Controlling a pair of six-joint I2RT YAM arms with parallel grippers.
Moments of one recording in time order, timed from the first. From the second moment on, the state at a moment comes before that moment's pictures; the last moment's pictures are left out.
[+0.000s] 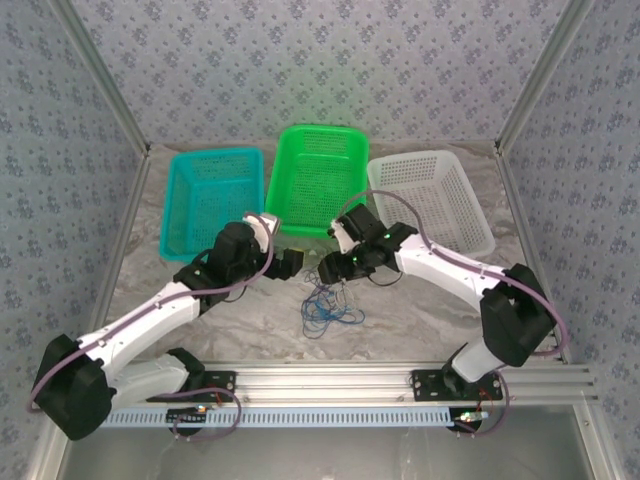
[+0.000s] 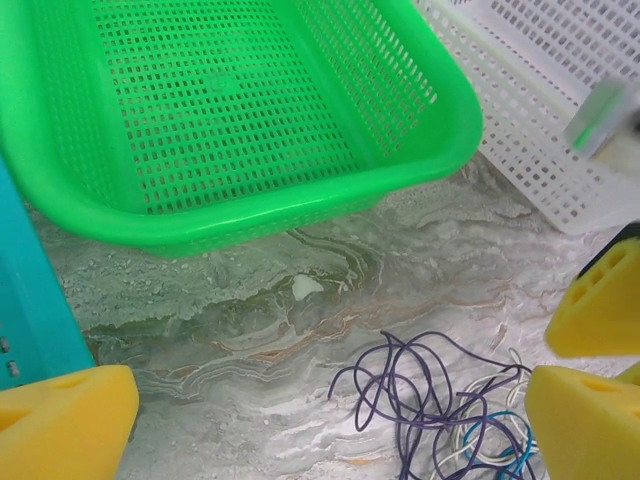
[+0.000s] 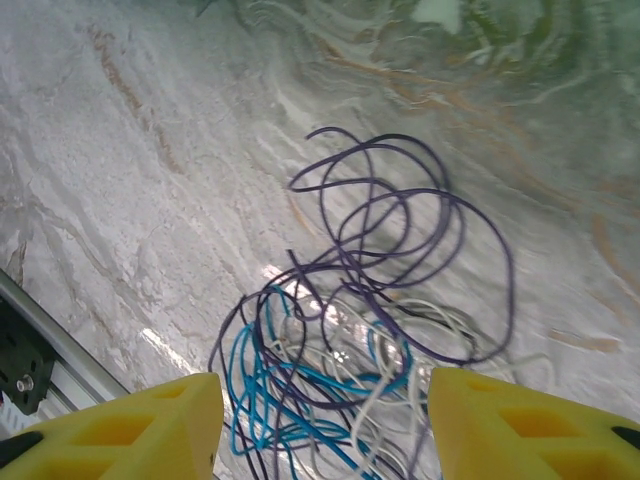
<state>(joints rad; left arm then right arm) -0.66 1.07 0.68 -0.16 0.02 -0.27 0.74 1.54 1.08 -0.61 -0.32 0.40</state>
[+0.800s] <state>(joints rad) -0.66 1.05 0.67 -0.16 -0.02 -0.30 0.84 1.63 1.02 -0.40 -0.15 0.34</state>
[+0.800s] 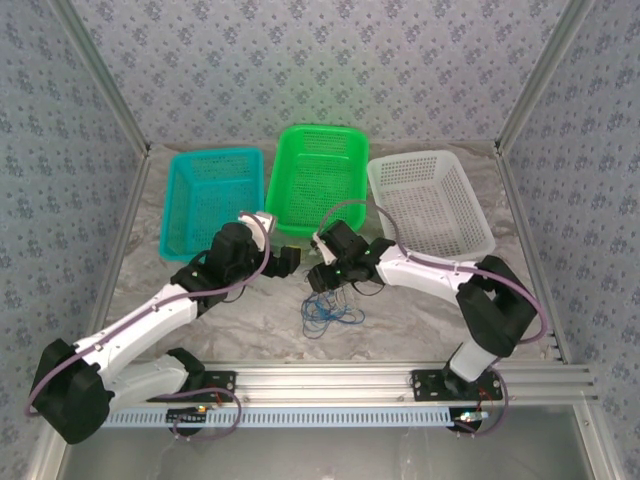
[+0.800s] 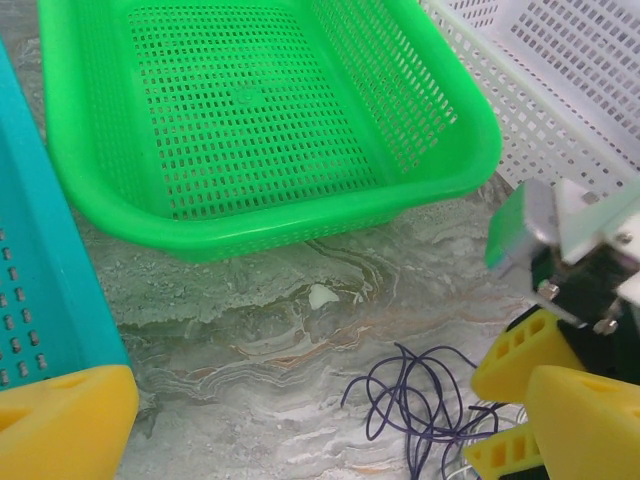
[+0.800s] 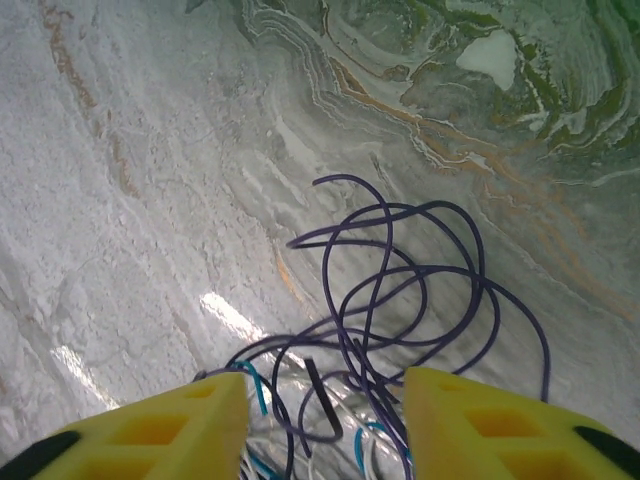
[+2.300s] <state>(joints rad) -0.81 1.31 0.80 0.23 0.17 -0.27 0.61 1.25 1.15 -0.48 -0.41 0.36</state>
